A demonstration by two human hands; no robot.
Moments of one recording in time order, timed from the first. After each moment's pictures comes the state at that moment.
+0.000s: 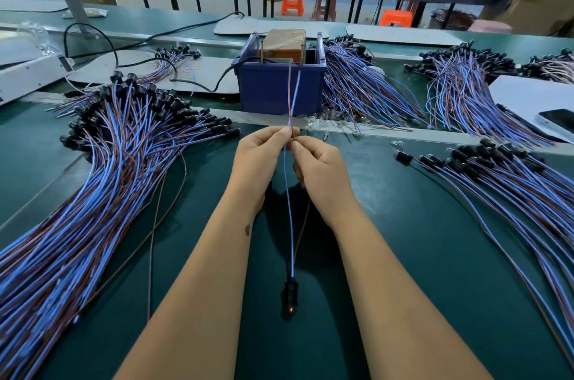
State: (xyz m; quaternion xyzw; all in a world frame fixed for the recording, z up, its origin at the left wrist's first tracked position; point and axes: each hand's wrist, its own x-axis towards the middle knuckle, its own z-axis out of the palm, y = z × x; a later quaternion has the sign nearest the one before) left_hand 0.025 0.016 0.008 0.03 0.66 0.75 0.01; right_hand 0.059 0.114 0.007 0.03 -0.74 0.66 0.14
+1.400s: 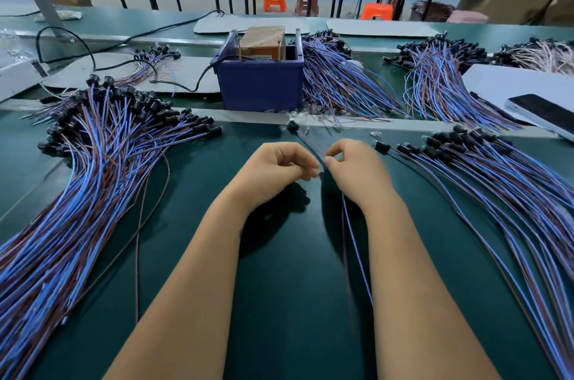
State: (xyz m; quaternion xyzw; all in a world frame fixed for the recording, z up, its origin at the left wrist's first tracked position) left_hand 0.043 0.027 0.008 0.24 0.75 0.60 0.12; right_hand 0.067 0.192 0.002 -0.15 -0.94 0.29 0.09
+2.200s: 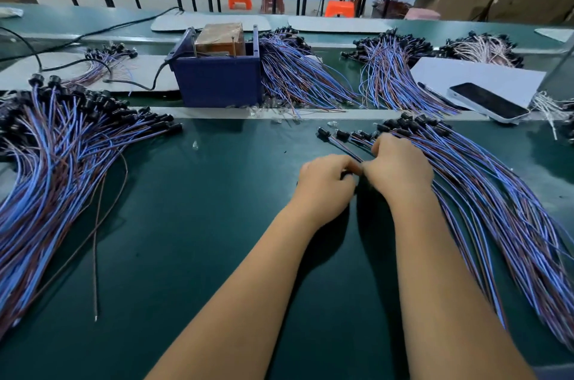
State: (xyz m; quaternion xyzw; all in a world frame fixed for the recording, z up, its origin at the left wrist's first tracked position) left_hand 0.103 0.145 -0.007 0.31 0.84 0.45 0.05; right_hand 0.130 0.269 0.023 -0.32 -0.94 0.10 0.09
